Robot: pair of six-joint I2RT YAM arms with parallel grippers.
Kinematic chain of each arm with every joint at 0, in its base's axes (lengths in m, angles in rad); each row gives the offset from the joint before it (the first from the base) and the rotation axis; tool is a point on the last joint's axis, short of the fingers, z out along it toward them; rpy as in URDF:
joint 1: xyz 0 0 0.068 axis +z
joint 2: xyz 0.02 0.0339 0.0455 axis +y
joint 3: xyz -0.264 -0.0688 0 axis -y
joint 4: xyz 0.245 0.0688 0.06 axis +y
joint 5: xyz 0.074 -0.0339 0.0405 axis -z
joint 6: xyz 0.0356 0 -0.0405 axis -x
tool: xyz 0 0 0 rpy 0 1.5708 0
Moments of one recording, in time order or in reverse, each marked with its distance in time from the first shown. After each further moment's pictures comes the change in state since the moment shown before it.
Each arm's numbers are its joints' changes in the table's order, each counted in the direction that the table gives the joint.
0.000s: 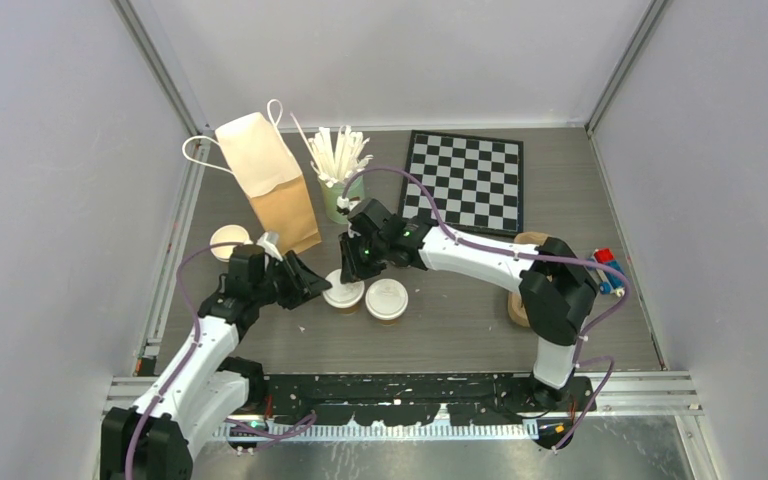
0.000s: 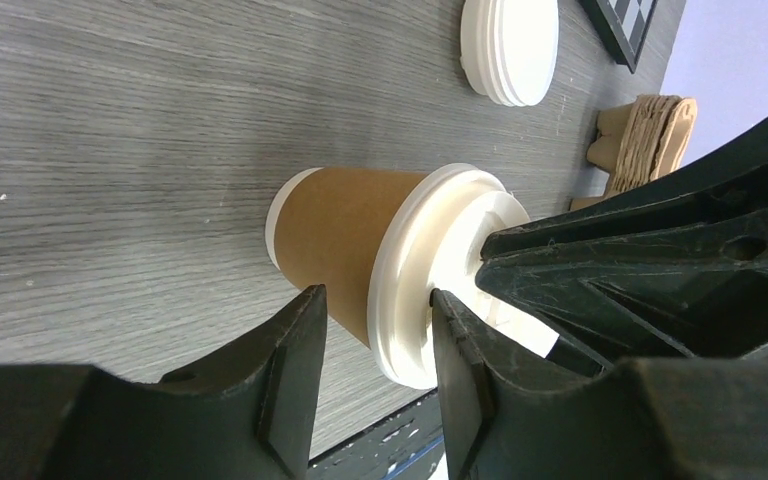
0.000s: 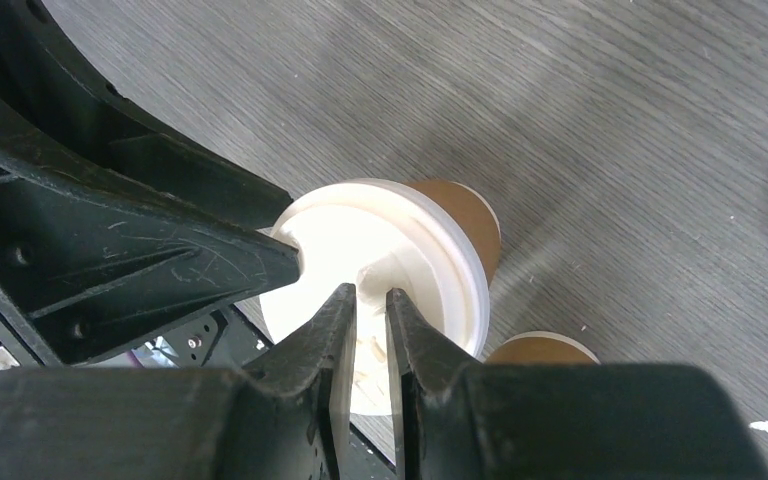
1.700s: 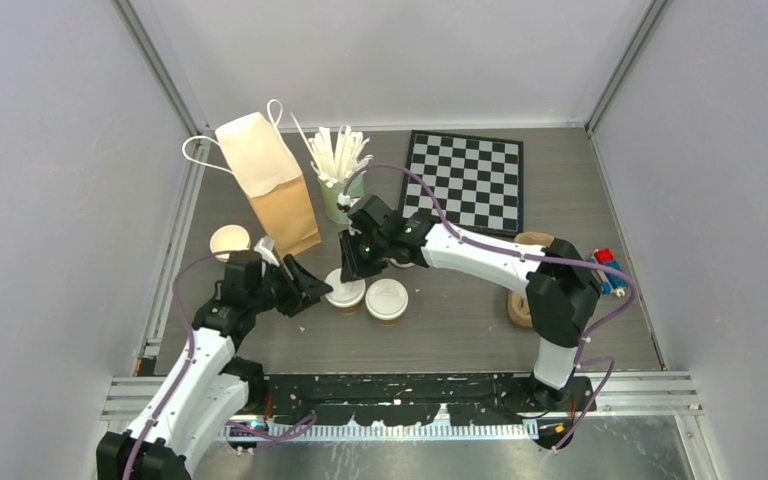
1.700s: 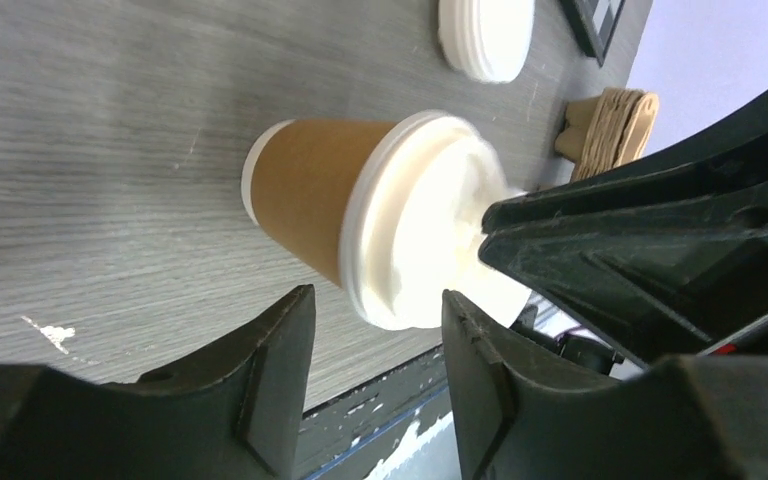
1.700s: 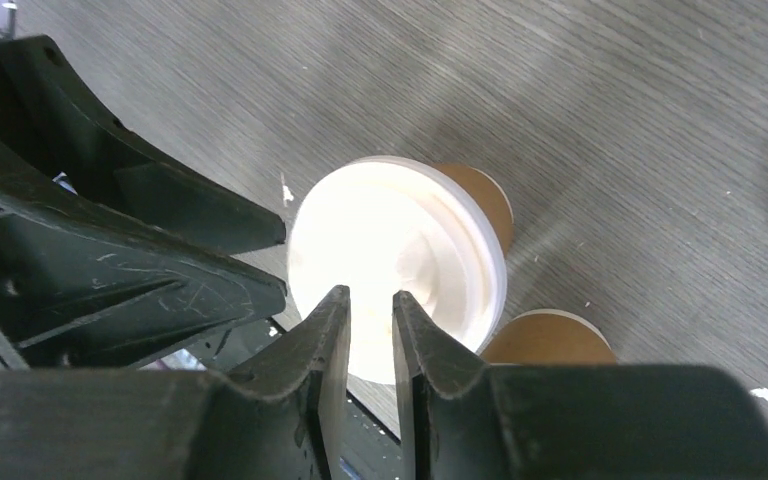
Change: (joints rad) left arm -0.010 -0.131 -0.035 0.063 0.032 0.114; right arm -0.003 -0.028 0.008 0.033 0.003 -0.021
